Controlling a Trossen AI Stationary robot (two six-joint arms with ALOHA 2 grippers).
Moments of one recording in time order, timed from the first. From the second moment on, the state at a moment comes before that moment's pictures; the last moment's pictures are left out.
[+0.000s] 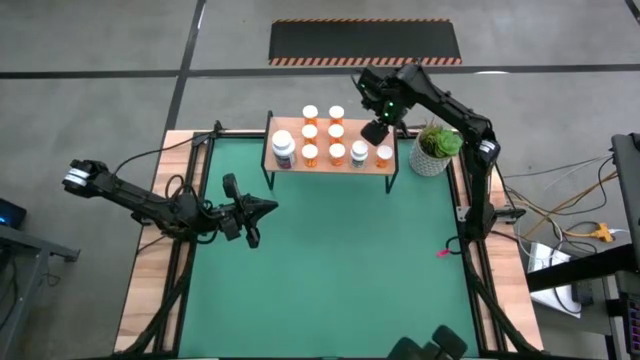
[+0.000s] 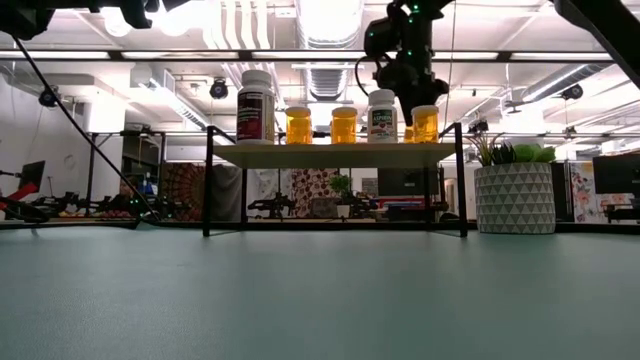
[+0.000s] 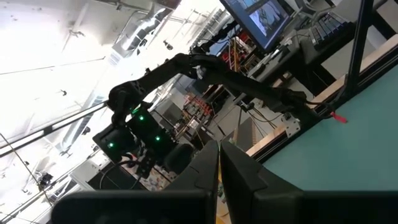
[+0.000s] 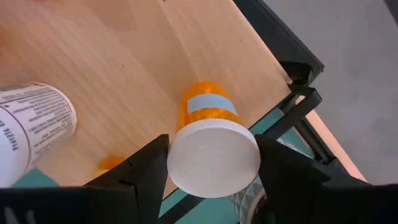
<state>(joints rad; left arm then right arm) -0.30 0.86 0.41 0.71 -0.48 0.92 -0.67 1.97 2.14 -1.57 0.10 0.03</state>
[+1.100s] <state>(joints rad) -0.30 0.85 0.41 0.71 -0.48 0.92 -0.67 1.97 2.20 -1.56 0.11 0.06</state>
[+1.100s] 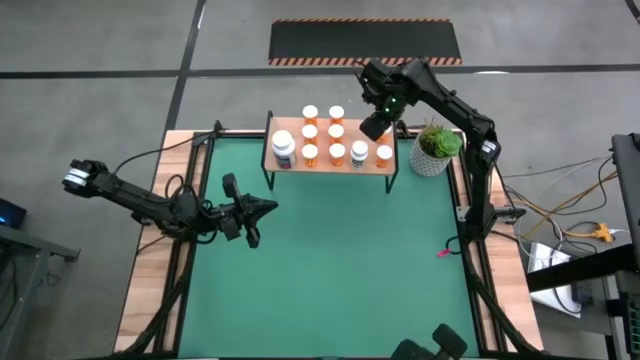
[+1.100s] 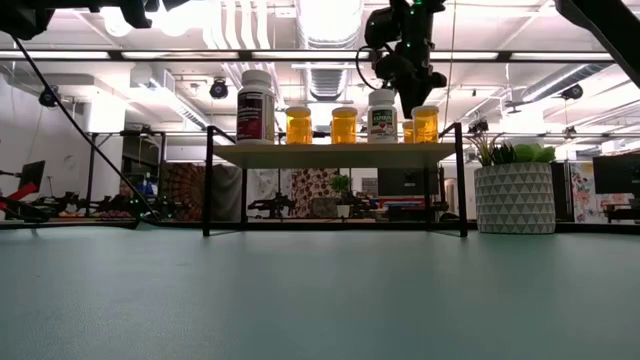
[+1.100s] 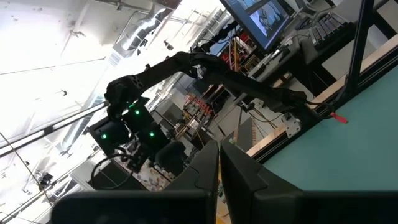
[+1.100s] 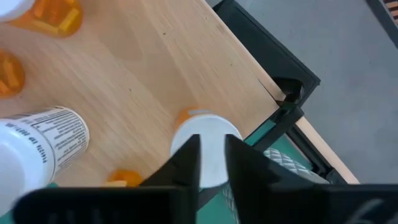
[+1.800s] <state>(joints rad) -0.30 0.85 0.41 0.71 -0.48 0.92 -0.66 1.98 2.19 -1.56 0.11 0.06</state>
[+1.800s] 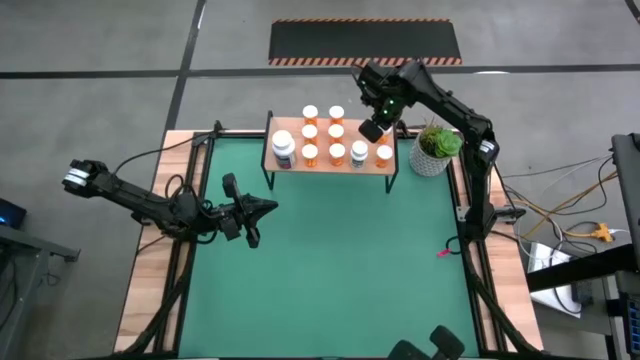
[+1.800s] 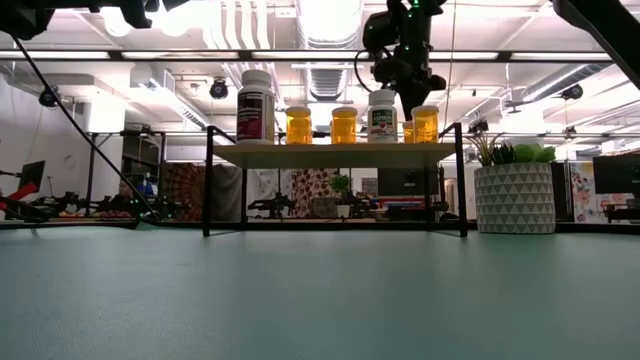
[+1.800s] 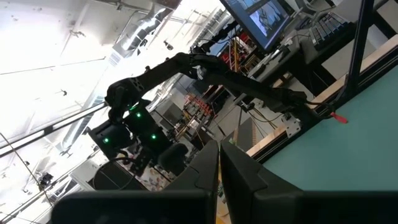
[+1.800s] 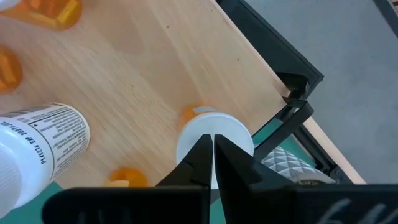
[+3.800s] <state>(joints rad) -0.30 0.85 0.41 0.71 -0.48 0.92 -0.61 1.97 2.14 -1.57 0.07 0.12</state>
